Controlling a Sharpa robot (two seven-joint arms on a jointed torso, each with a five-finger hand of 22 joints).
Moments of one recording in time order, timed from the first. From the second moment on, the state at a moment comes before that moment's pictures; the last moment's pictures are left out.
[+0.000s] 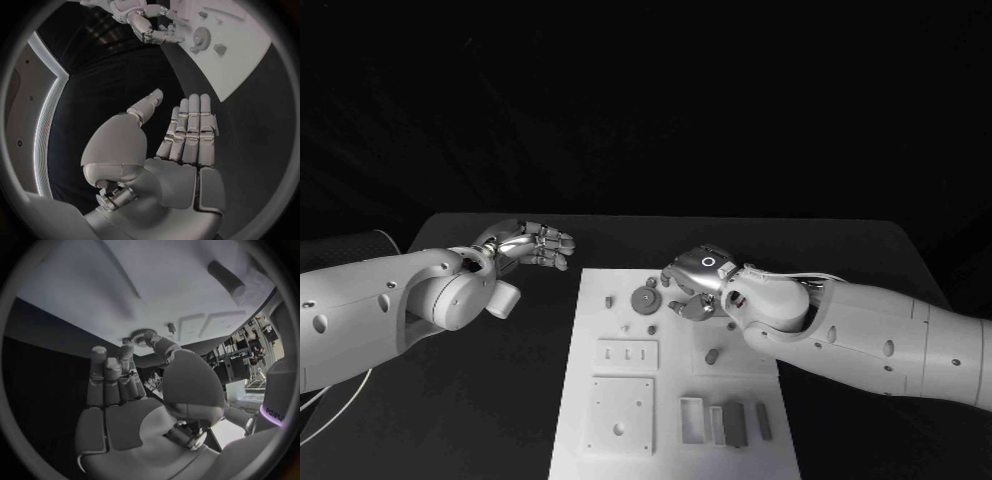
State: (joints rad) left arm 1.42 -0.86 -0.23 1.34 -0.20 -0.21 0.16; left_hand 1.11 -0.12 0.47 -0.28 0.06 0.79 0.18 0.32 0.55 1.08 0.14 0.17 0.26 1.03 0.08 0.33 0.82 0.03 0.98 -0.02 0.14 0.88; right arm 1.25 -0.65 -0.13 1.43 -1.97 -0.30 -0.23; right_hand 1.08 -0.26 0.62 -0.08 0.19 0.90 0.15 0.27 0.43 1.08 0.04 0.84 1.03 1.06 -0.06 1.51 0.77 0.25 0.99 0.02 1.03 1.31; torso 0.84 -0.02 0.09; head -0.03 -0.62
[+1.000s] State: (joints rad) left arm 1.42 -0.85 -0.23 1.31 -0.20 -0.21 0.17; left_hand 1.11 -0.12 0.47 -0.28 0.06 0.79 0.18 0.32 0.55 1.06 0.16 0.15 0.26 1.03 0.08 0.31 0.82 0.02 0.98 -0.01 0.12 0.88; right arm 1.28 -0.91 -0.06 1.42 -1.50 -0.36 -0.02; right_hand 1.18 -0.21 0.65 -0.23 0.19 0.87 0.17 0.27 0.43 1.04 0.08 0.40 0.57 1.04 -0.03 1.42 0.69 0.25 0.96 0.04 0.99 1.31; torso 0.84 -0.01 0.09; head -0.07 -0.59
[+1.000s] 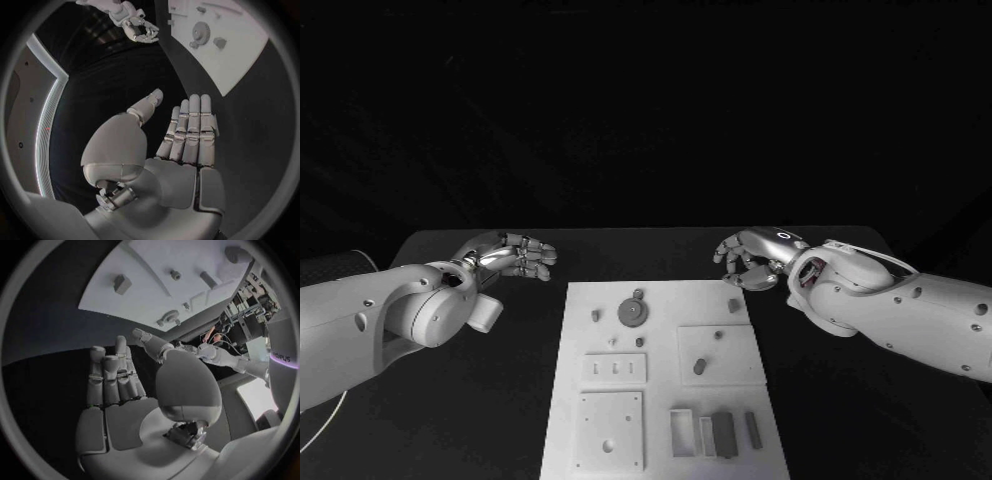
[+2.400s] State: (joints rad) left arm 1.42 -0.86 -0.23 1.30 -0.21 -0.19 0.18; left_hand 1.12 -0.12 0.47 -0.28 0.06 0.79 0.17 0.30 0.53 1.05 0.16 0.12 0.23 1.03 0.09 0.29 0.84 0.04 0.98 -0.01 0.12 0.88; right arm 1.22 -0.93 -0.11 1.29 -1.51 -0.29 0.15; right_hand 1.14 -0.26 0.54 -0.19 0.19 0.82 0.18 0.29 0.41 1.12 0.10 0.24 0.48 1.00 -0.01 1.43 0.64 0.25 0.95 0.05 0.96 1.31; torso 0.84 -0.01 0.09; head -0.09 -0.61
